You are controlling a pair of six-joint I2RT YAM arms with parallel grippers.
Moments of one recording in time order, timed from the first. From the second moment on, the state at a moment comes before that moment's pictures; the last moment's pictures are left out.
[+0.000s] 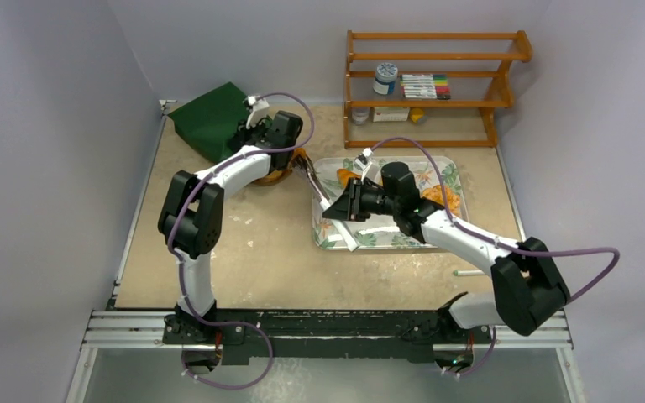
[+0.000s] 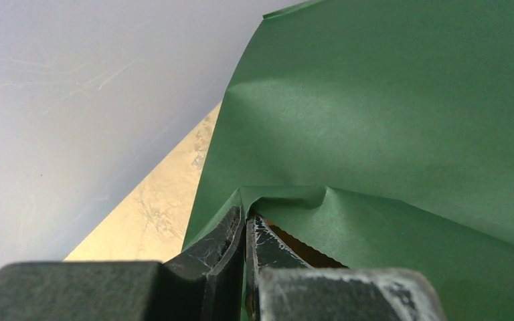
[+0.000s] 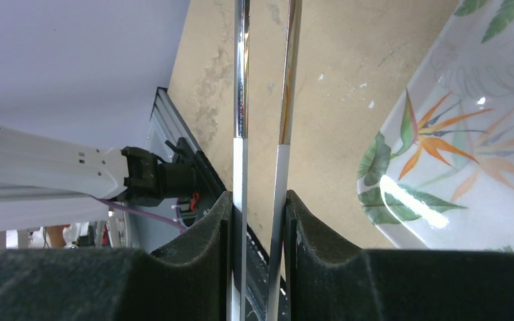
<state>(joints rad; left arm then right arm) -0.45 1.97 1.48 -0.26 -1.34 -0.34 0.57 1.38 0.77 0.14 -0.57 0.75</state>
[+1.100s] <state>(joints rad) -0.45 1.83 1.27 -0.31 -1.26 -0.55 0.61 1.49 0.55 0.79 -0.59 1.16</state>
